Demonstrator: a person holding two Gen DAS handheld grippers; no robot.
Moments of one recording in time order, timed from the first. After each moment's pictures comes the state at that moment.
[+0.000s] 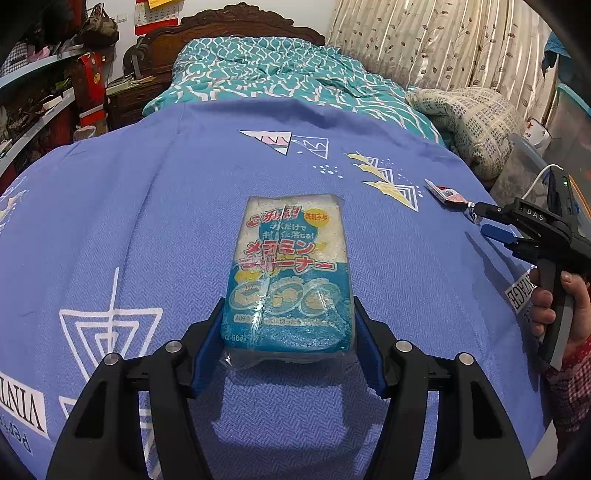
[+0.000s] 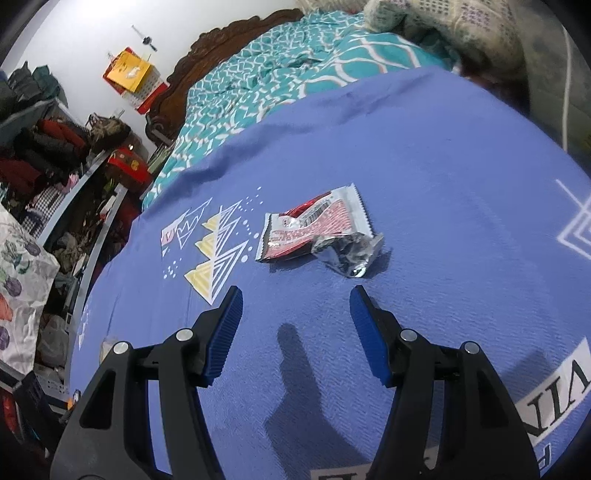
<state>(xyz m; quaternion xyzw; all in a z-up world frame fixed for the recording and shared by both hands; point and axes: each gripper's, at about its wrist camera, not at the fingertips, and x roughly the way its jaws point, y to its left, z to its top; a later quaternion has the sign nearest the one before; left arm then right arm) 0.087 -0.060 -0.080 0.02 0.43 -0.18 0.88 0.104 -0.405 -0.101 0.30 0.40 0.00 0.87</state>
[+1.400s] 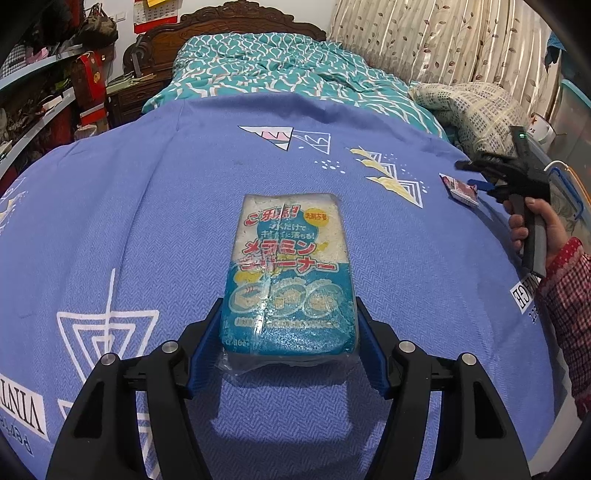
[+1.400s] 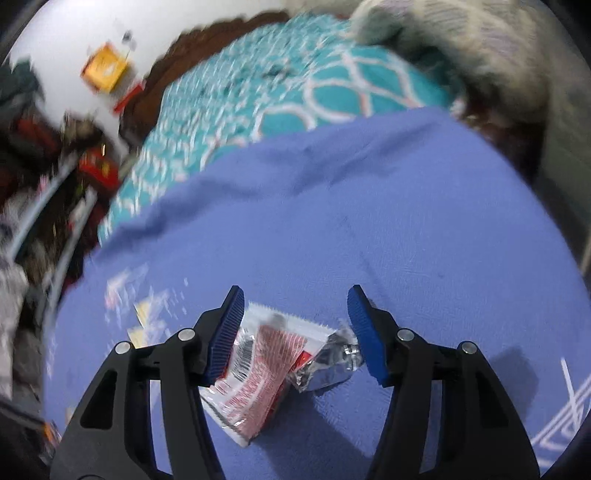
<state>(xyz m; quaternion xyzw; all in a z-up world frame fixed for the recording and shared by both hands) 0.092 -0.063 -0.085 0.02 0.44 -0.17 0.88 0.213 -0.480 -0.109 0.25 0.43 -0.03 0.87</state>
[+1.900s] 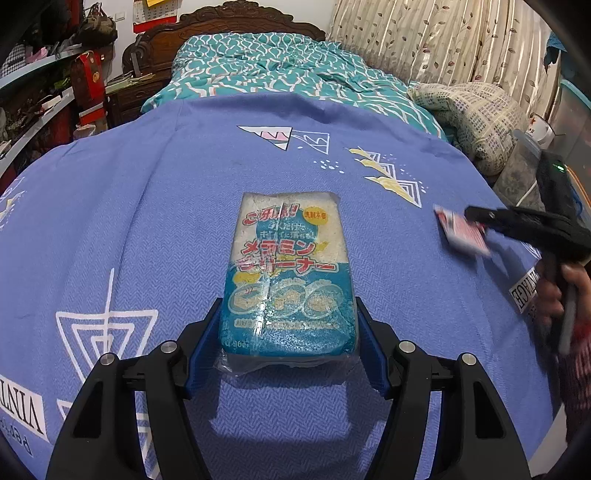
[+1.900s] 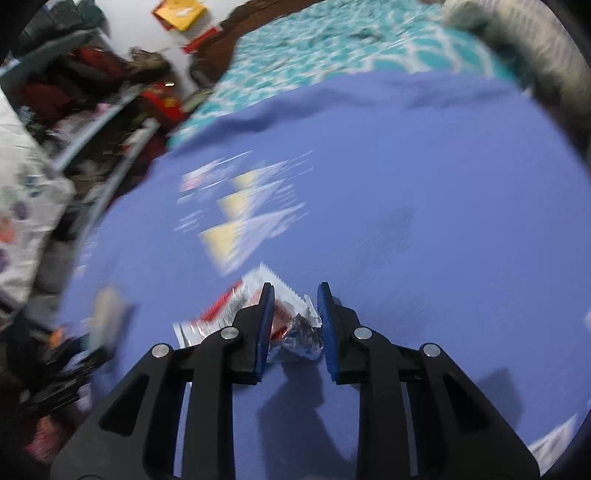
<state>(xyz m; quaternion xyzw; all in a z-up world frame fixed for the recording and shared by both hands) 0.091 -0.062 -0.084 0.02 0.44 -0.17 0.88 0.123 -0.387 -0.102 0.23 0.45 0.12 0.85</state>
